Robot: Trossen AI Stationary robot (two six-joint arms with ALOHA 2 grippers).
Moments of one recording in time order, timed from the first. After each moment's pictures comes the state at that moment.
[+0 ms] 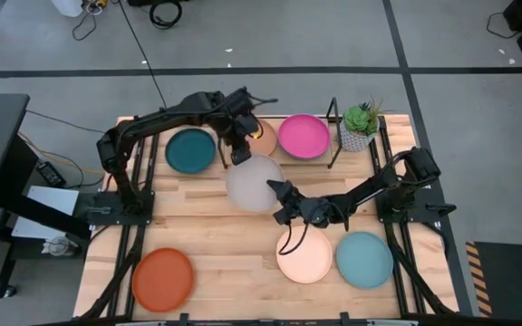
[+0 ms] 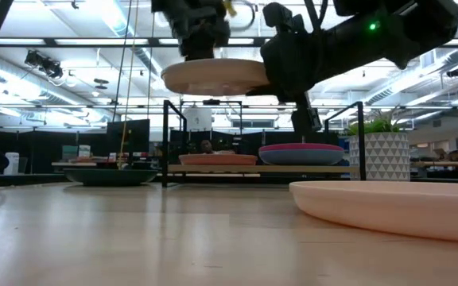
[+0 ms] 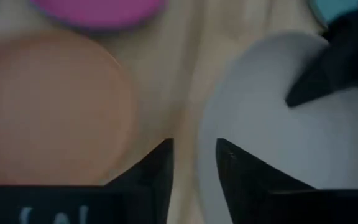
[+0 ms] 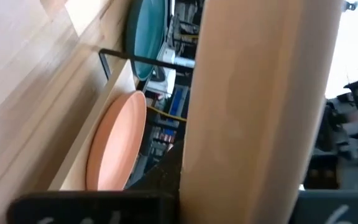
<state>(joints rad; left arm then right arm) 0.42 1.79 1.75 -1.05 0.27 0.09 0.26 1.78 0.76 0.85 0.98 -1.61</state>
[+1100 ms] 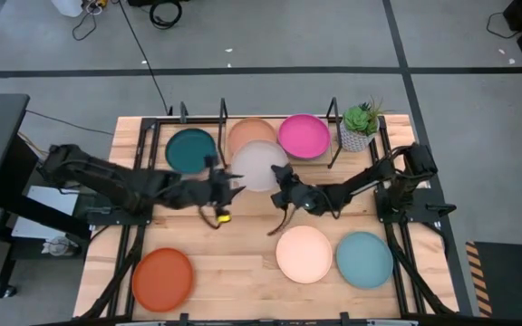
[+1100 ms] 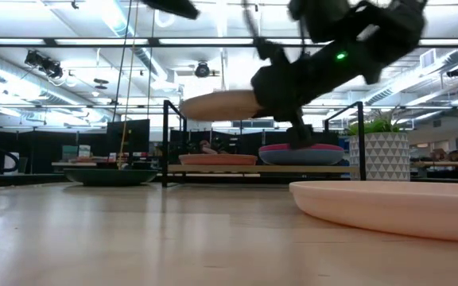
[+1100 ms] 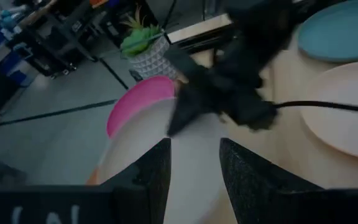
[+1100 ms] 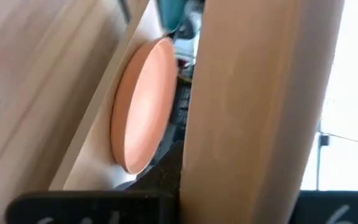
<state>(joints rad) -0.27 1.26 1.04 -0.27 -0.67 0.14 0.11 1.78 0.79 0.64 0.97 -1.43</state>
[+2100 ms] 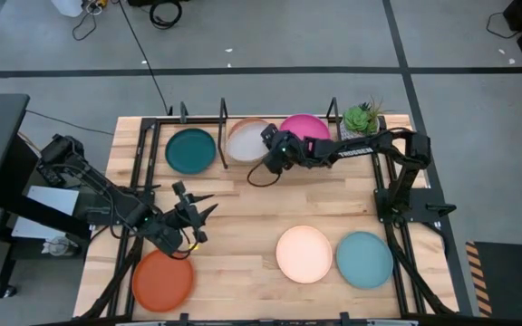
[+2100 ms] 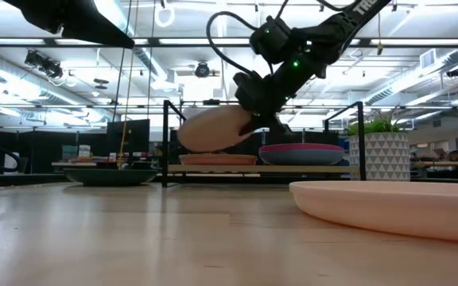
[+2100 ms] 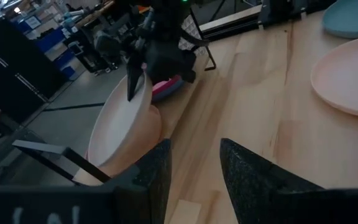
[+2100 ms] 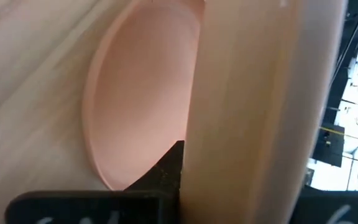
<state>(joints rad) -0.65 1.15 0.67 -0.22 -1.15 -0.23 -0.27 1.78 1.09 0.09 0.41 -1.36</state>
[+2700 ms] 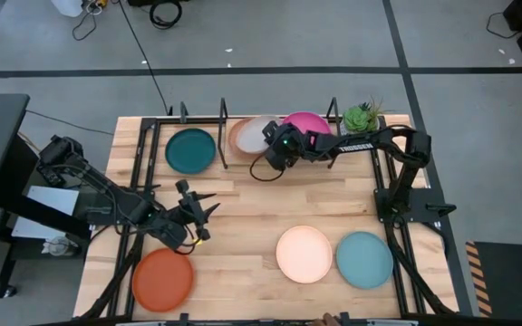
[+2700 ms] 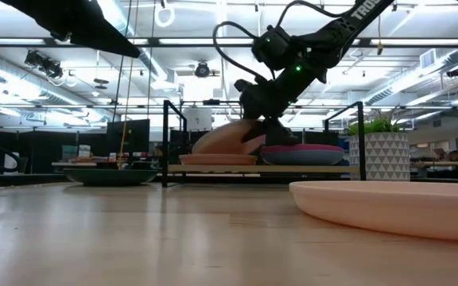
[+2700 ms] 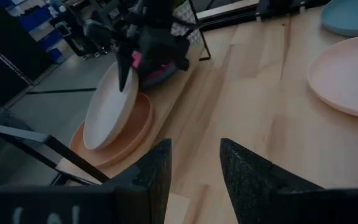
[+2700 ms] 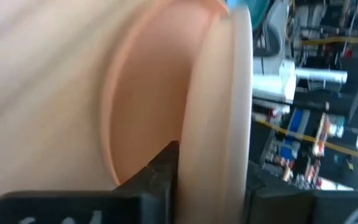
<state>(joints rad) -0.59 1.15 0.67 -0.22 -1.06 -0.27 -0.33 1.78 1.09 0.05 0.26 -1.39</state>
